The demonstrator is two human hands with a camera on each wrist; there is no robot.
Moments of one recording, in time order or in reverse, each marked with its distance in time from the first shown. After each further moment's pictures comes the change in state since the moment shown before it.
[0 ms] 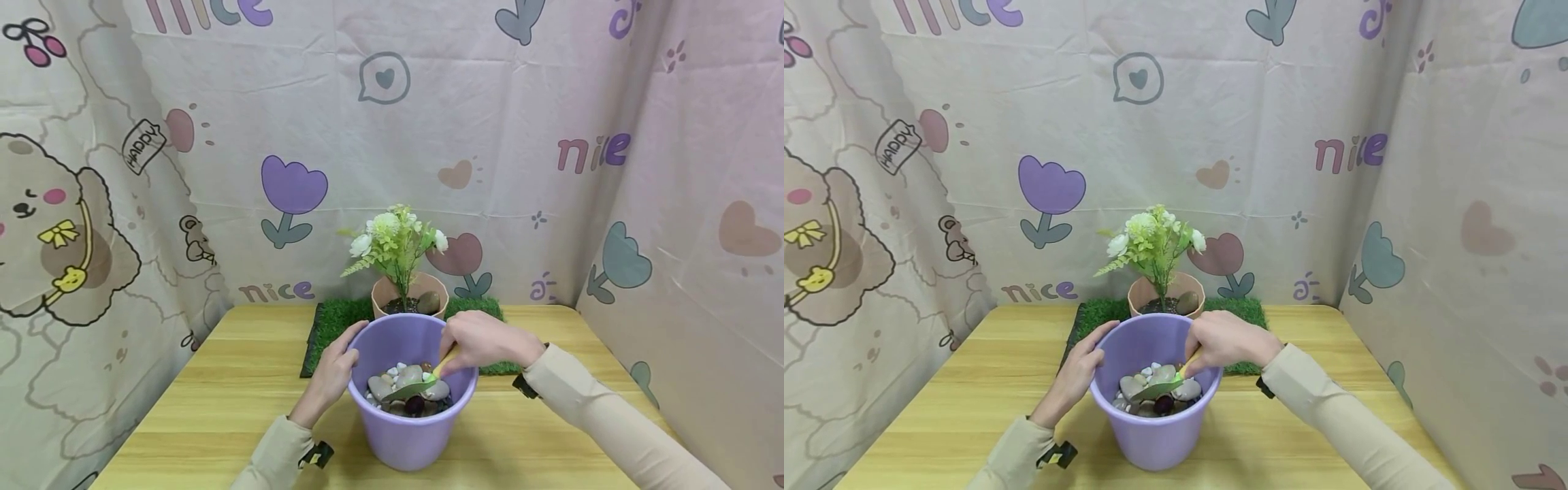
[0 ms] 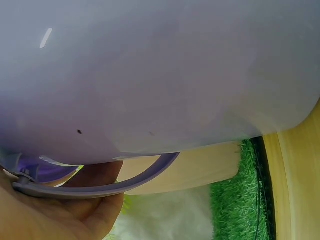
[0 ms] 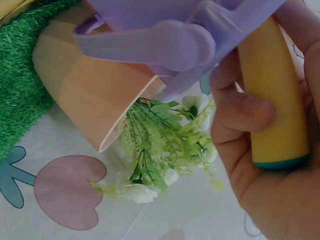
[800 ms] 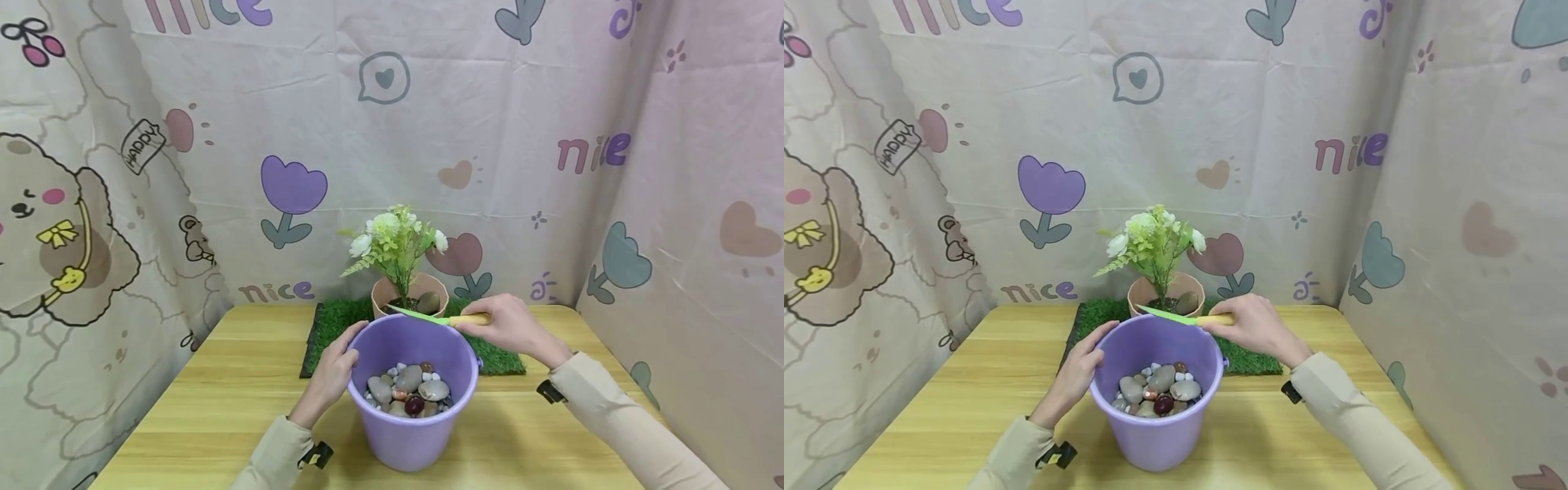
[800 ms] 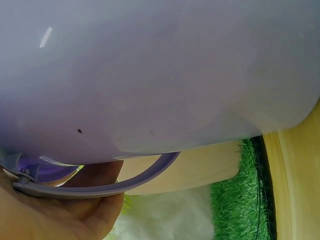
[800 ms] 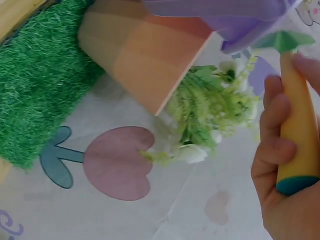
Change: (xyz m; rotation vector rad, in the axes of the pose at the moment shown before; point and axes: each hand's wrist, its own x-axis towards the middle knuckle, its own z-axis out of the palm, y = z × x) left_hand 0.000 0.002 -0.001 0.011 -0.006 0.008; right_hand -0.030 0.037 0.010 0.128 0.418 0.274
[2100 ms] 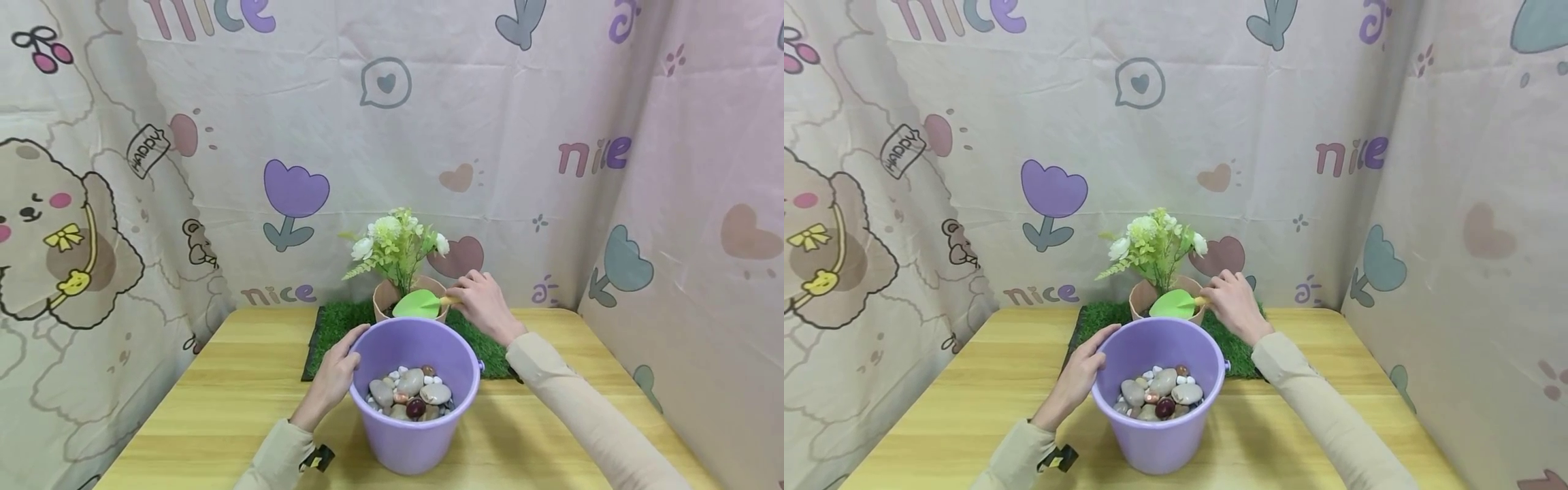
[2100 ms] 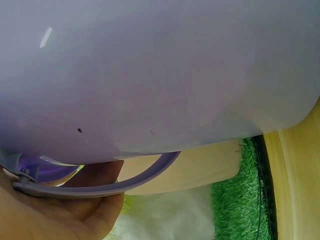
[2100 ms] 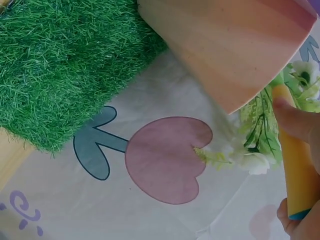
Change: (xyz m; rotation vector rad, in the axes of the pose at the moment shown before) left_hand 0.000 0.001 0.000 0.015 0.011 0.001; right_hand 0.054 0.042 0.045 -0.413 0.255 -0.216
